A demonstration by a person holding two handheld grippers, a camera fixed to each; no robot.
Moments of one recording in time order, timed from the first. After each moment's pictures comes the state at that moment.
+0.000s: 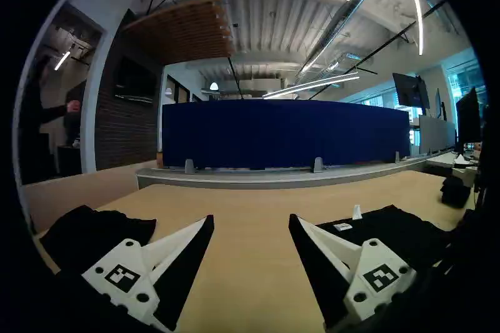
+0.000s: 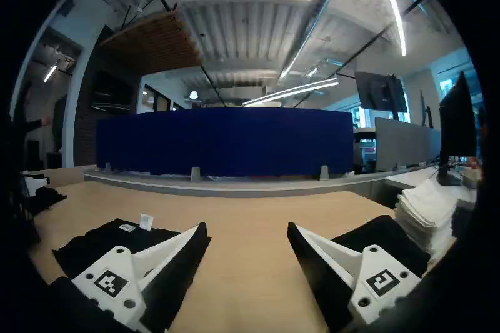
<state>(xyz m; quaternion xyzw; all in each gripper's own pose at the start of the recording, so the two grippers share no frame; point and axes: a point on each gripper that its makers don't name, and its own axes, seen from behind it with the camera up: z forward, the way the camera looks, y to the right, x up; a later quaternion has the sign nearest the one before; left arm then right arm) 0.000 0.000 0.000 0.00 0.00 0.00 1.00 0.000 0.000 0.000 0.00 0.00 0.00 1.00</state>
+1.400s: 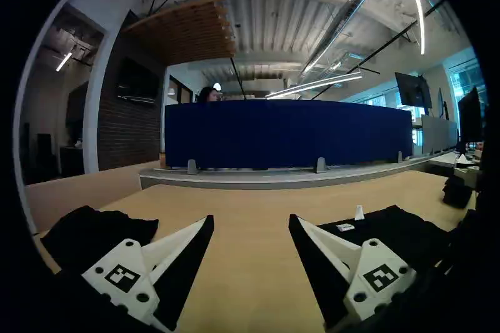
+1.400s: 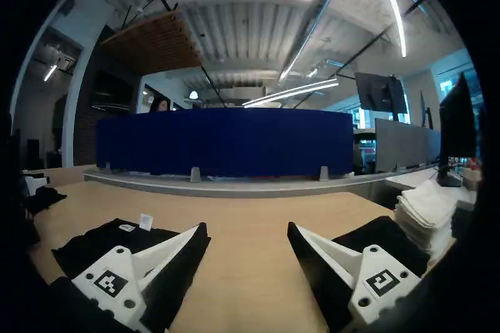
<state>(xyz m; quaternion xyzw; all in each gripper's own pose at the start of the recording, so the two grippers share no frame) 0.003 -0.001 0.002 0.01 0.00 0.00 1.00 0.001 -0.001 0.000 0.00 0.00 0.00 1.00</state>
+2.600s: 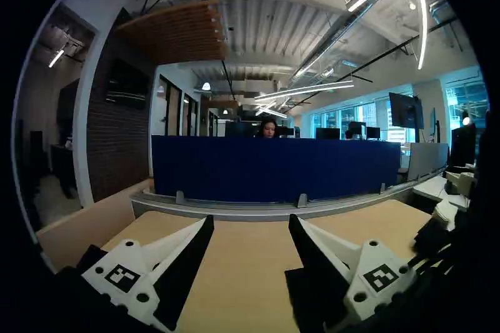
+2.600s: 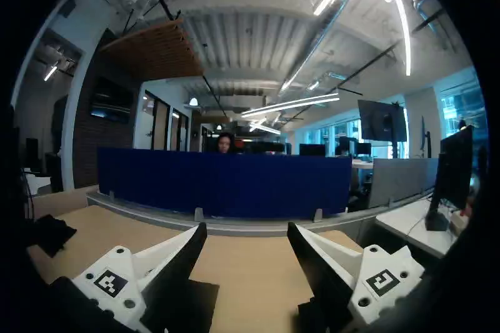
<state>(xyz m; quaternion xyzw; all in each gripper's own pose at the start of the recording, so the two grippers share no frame) 0.187 0.017 -0.004 -0.03 -0.01 -0.02 1.00 0.203 -0.020 -0.018 0.00 0.01 -0.03 1.00</state>
